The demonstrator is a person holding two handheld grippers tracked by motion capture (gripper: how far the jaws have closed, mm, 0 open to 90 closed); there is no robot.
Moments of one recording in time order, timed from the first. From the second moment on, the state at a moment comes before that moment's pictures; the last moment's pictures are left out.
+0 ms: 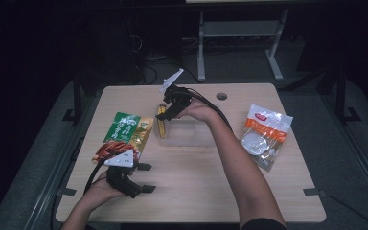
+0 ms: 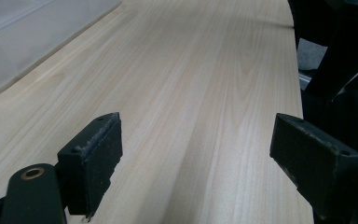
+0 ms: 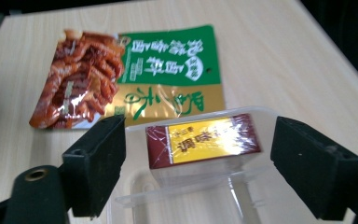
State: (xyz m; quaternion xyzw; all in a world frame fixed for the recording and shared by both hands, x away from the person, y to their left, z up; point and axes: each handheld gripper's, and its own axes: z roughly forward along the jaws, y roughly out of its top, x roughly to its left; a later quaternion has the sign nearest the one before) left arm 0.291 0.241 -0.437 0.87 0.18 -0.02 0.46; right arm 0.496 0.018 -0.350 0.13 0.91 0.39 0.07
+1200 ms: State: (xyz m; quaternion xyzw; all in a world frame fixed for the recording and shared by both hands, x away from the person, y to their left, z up) left arm 0.291 0.241 -0.437 0.87 0.18 0.00 0.46; right arm 0.382 -0.096 -0.365 0.22 0.88 0.41 0.11
